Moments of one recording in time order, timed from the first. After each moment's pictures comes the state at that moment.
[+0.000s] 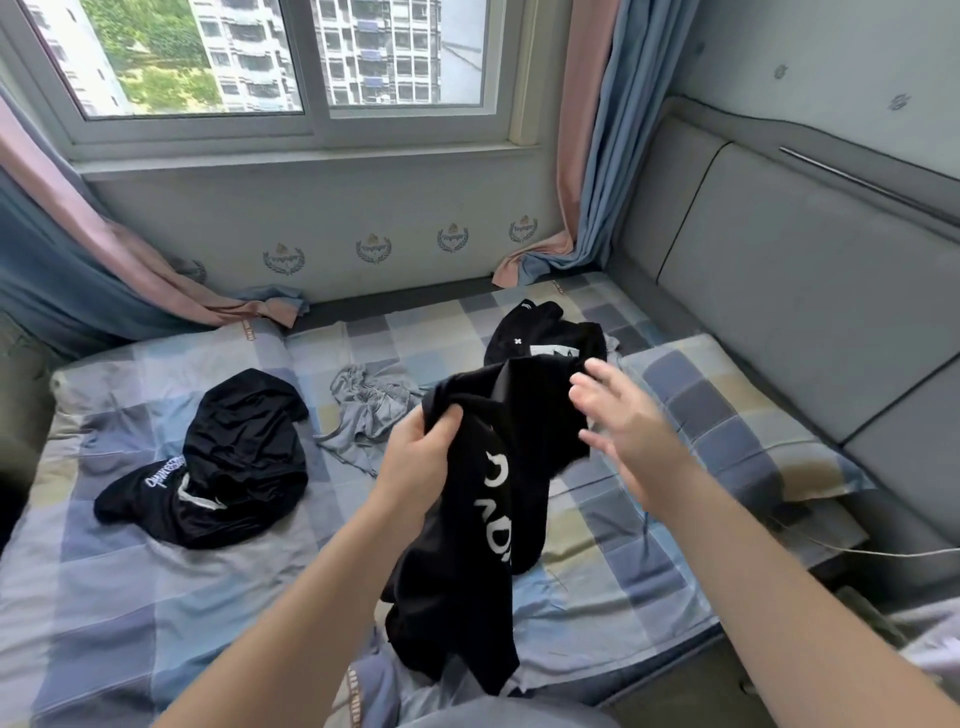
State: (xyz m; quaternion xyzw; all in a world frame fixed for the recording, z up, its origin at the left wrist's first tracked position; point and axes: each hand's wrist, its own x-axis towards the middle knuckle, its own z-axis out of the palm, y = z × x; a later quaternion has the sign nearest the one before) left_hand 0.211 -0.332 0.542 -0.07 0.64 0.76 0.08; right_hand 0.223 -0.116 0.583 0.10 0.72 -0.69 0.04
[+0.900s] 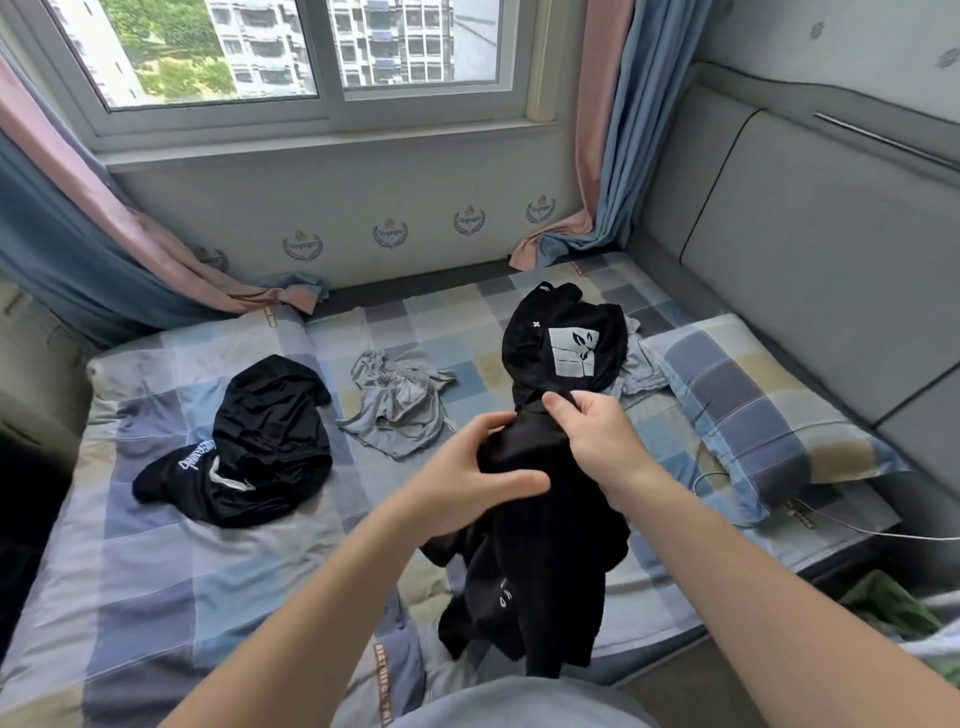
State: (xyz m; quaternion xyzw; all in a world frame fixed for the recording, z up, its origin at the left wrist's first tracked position) left_hand 0.232 -0.344 0.541 0.09 0.77 0.59 0.24; right_hand 0.219 -0.165 0.550 0.10 0.79 -0.61 0.03
